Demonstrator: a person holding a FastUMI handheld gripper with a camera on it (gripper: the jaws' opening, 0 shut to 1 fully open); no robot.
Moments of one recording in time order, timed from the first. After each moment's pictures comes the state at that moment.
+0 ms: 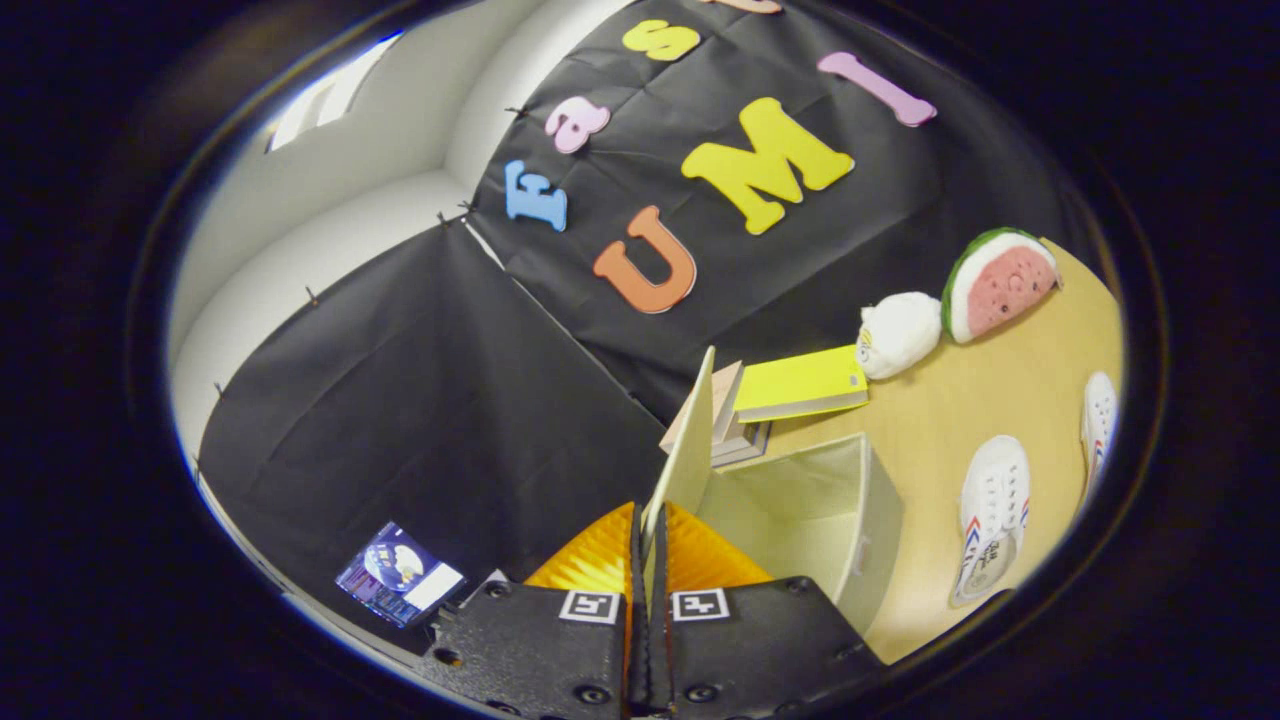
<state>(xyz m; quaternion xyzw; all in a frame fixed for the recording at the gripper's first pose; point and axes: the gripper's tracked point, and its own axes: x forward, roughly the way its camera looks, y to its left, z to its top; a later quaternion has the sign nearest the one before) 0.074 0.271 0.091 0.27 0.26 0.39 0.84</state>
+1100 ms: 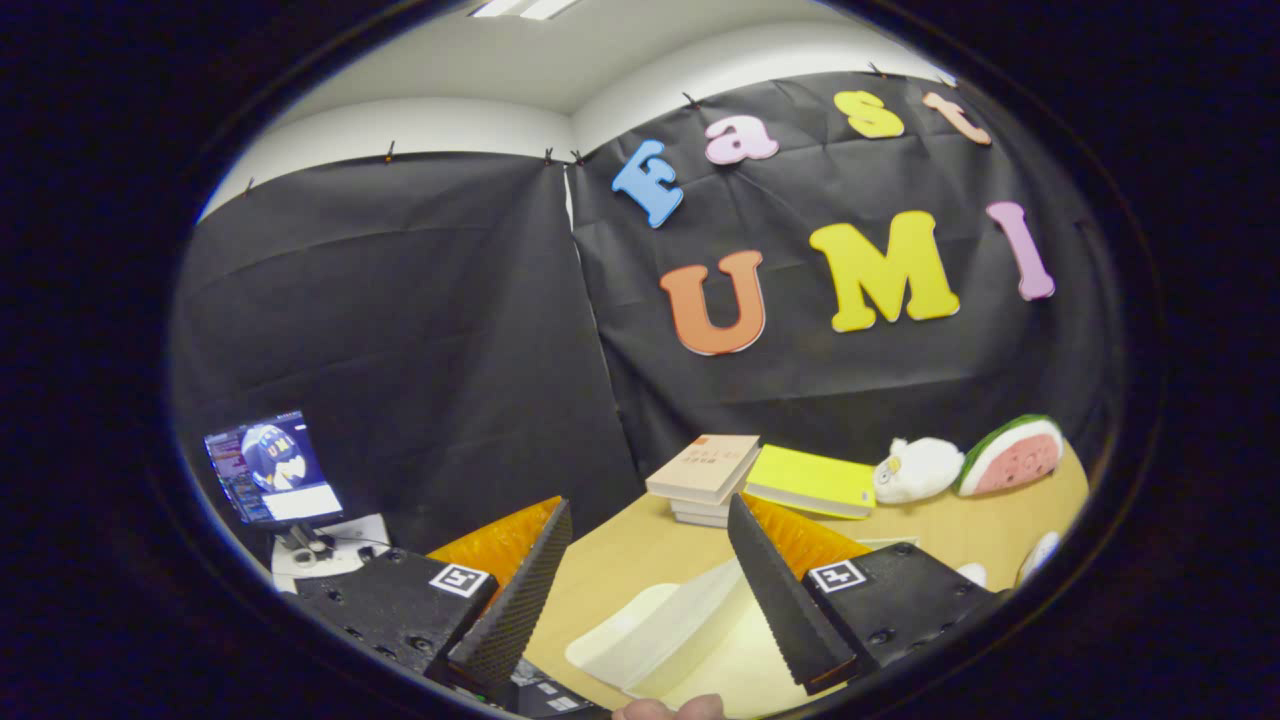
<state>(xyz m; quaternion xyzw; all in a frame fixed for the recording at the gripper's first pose) 0.075 0.337 0.124 0.05 0.09 0.32 0.94</state>
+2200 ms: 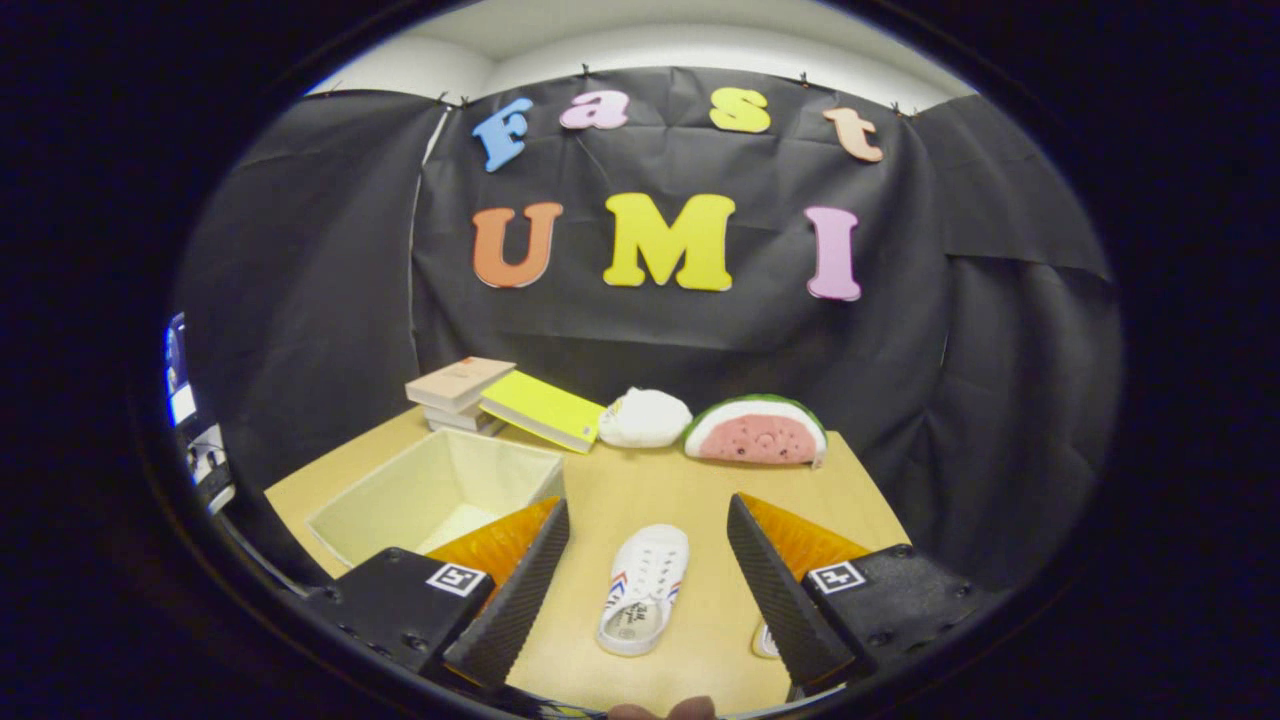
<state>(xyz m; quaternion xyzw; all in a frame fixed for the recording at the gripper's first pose) 0.110 0.050 0.003 -0.04 0.23 0.09 0.97</state>
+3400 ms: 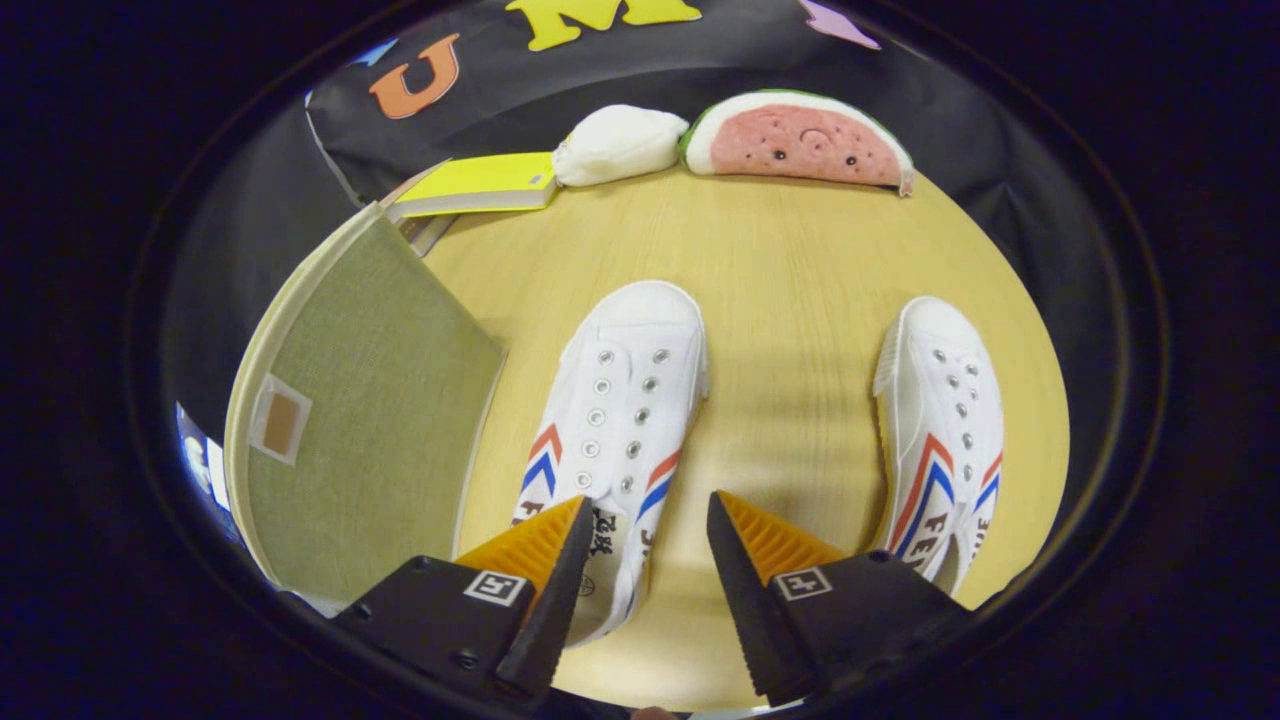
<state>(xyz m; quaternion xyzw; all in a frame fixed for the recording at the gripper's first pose) 0.155 0.045 -0.196 0.04 0.56 0.15 0.82</state>
